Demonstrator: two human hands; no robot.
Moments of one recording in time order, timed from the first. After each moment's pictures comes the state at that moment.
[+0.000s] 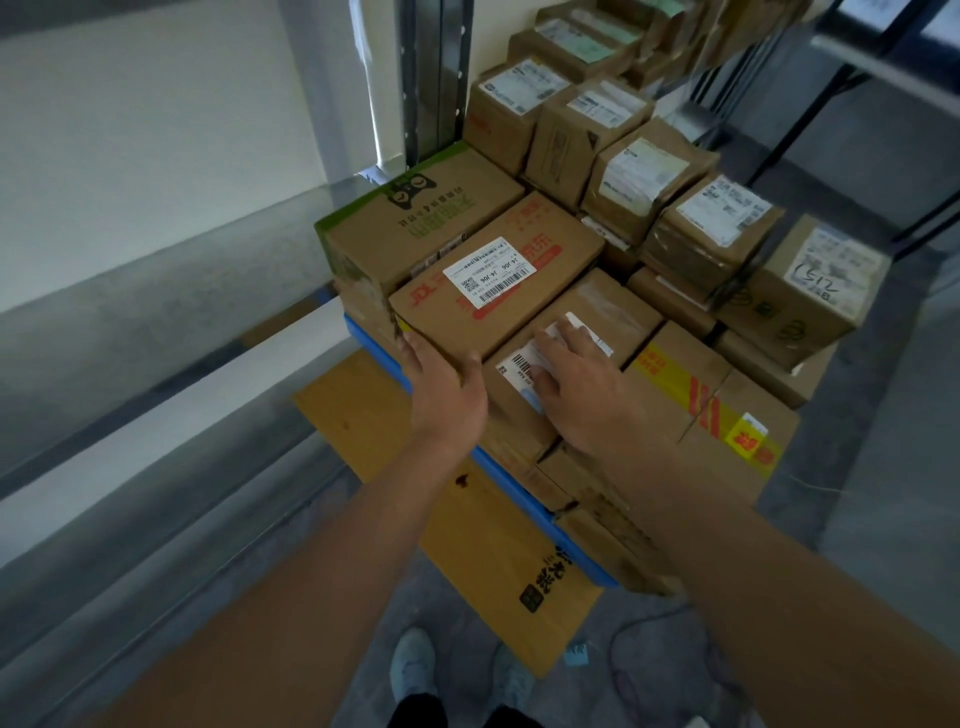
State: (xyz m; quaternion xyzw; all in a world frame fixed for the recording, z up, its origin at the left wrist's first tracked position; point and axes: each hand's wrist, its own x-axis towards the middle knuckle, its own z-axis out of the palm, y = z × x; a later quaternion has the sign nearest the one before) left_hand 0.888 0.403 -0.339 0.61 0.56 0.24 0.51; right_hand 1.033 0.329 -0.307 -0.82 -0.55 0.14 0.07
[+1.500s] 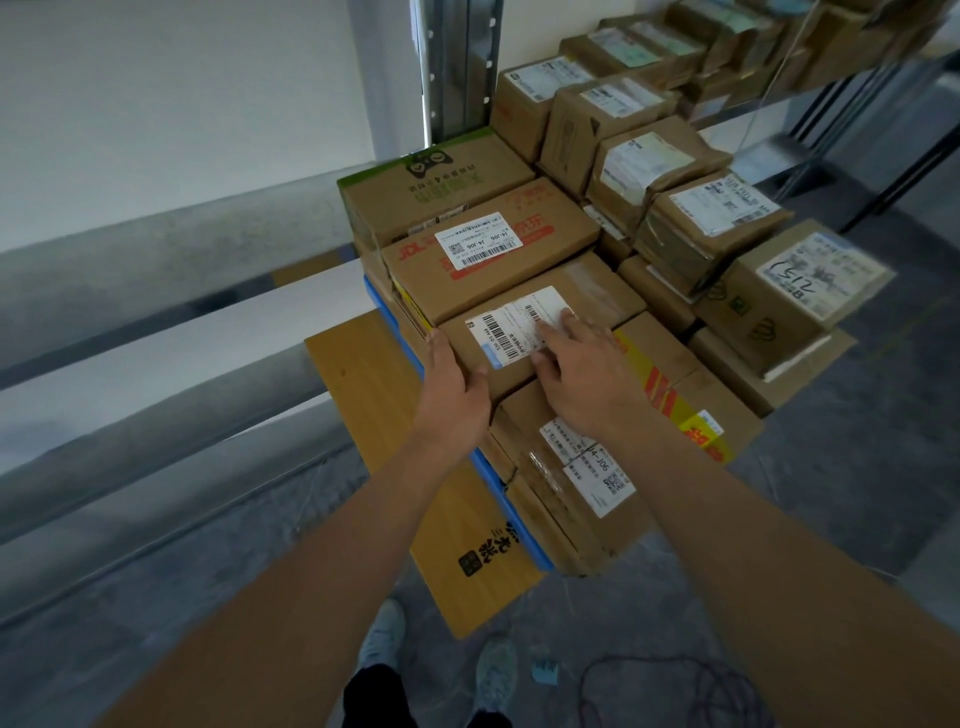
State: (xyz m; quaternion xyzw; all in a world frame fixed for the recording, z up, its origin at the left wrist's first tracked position) left_hand 0.927 0.318 -0.364 0.59 0.53 0.35 0.50; right_hand 1.098 0.284 -0.313 -0.75 -0.65 0.12 0.05
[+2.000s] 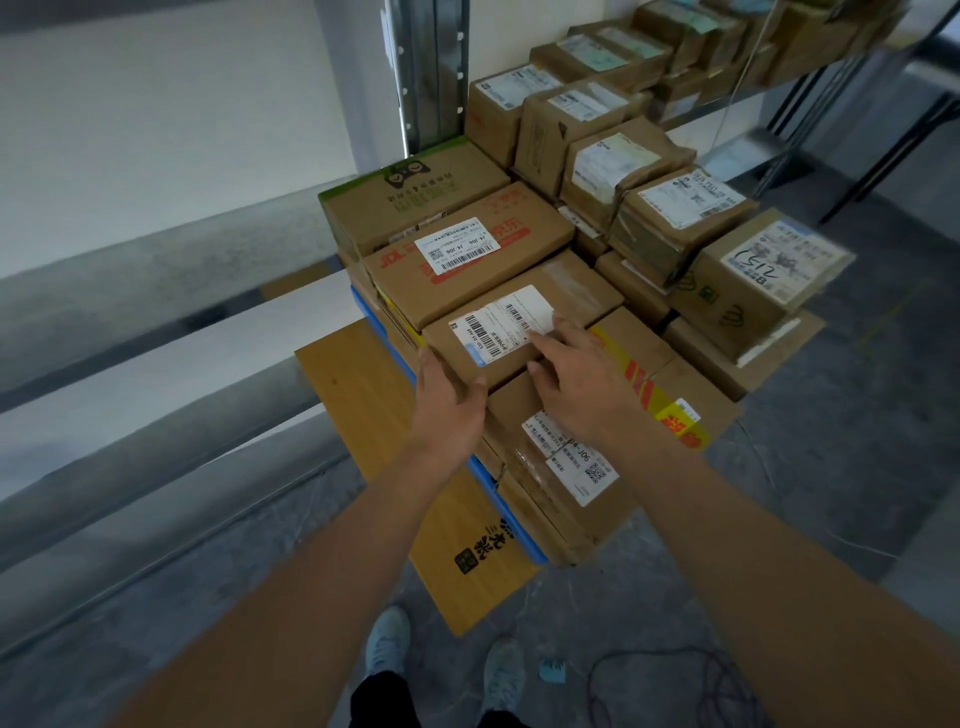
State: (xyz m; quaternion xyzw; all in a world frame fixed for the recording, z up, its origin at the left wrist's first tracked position) left_hand 0.932 0.299 -0.360 0.57 0.54 0.32 0.53; right_hand 1.104 0.257 -0.305 -0.74 -0.64 0.15 0.12
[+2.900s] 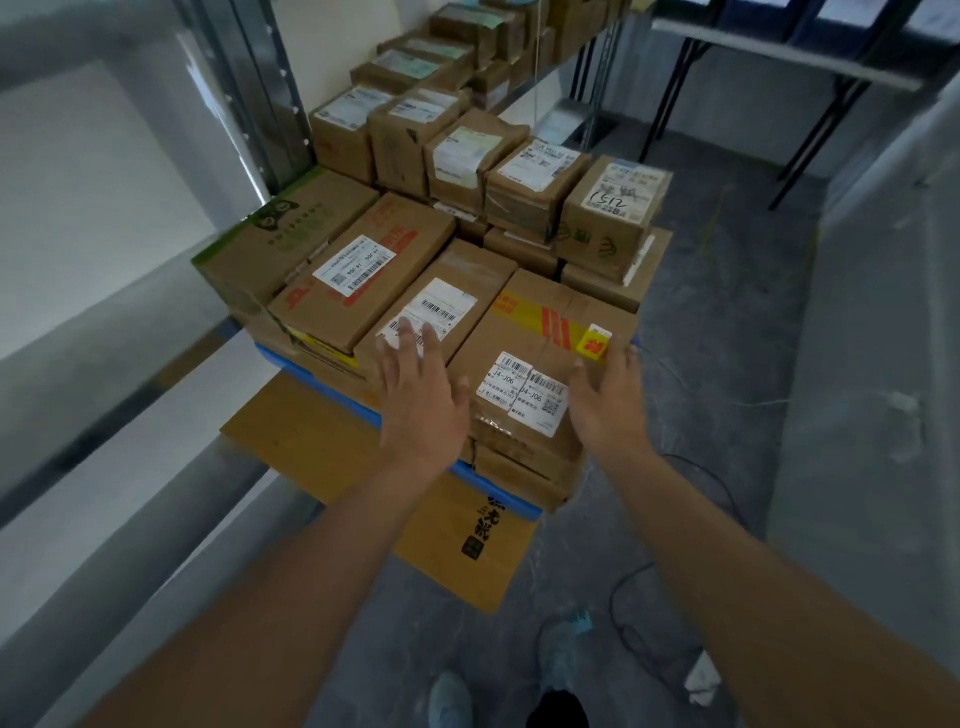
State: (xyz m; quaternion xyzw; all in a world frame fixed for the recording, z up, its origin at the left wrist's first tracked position) left_hand 0.925 0.290 -0.327 0.87 0.42 0.13 0.23; right_hand 1.074 0.156 -0.316 -0.88 -0.18 0.15 0.42
